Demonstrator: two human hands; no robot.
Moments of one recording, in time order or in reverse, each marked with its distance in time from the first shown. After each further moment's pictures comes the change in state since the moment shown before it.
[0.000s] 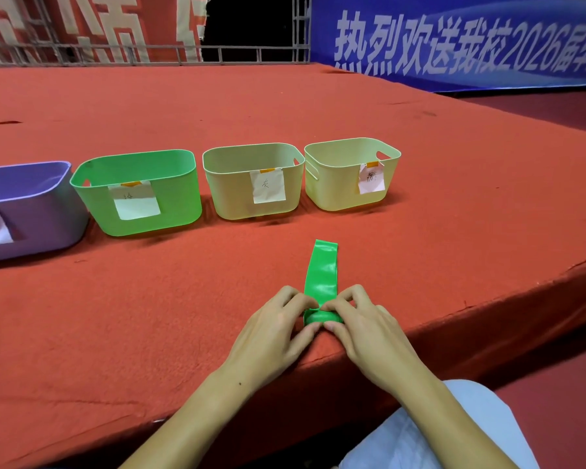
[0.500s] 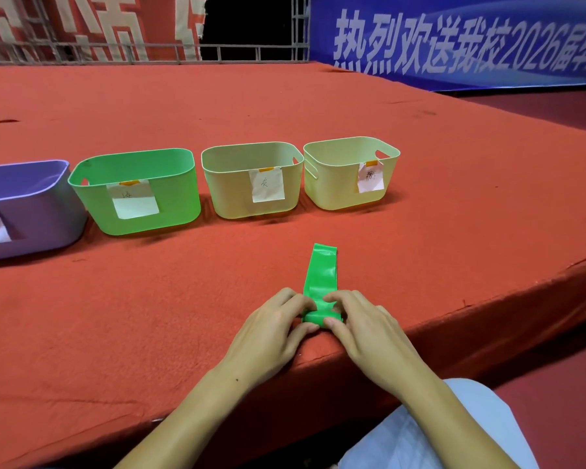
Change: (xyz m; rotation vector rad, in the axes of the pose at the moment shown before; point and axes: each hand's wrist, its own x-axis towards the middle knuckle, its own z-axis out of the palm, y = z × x) left_hand 0.001 -0.006 0.001 -0.054 -0.006 0.005; right_hand -0.004 0.000 -0.006 0.089 -0.035 0.013
